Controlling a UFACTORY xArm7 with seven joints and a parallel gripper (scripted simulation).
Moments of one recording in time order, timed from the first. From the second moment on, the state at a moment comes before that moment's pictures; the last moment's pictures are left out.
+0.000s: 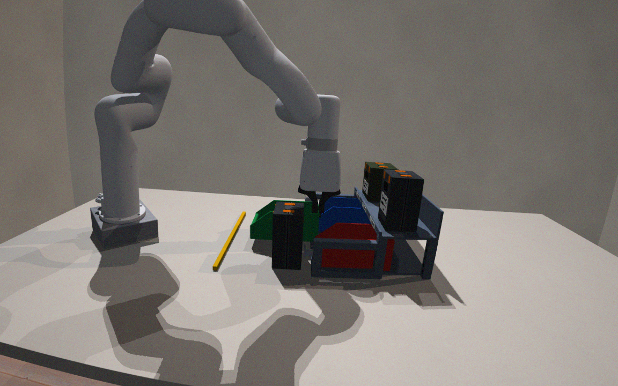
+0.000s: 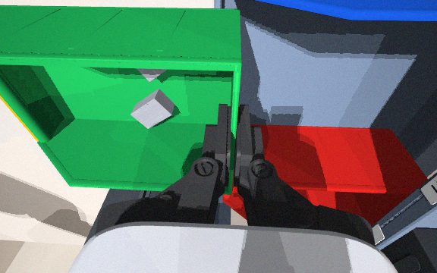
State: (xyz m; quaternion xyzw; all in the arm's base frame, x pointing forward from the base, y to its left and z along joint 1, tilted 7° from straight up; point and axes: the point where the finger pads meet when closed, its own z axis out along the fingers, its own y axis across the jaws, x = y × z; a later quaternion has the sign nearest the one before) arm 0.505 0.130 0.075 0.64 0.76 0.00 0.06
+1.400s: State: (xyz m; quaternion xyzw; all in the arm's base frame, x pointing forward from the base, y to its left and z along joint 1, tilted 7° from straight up) arm 0.495 0.129 0.073 0.64 0.76 0.00 0.06
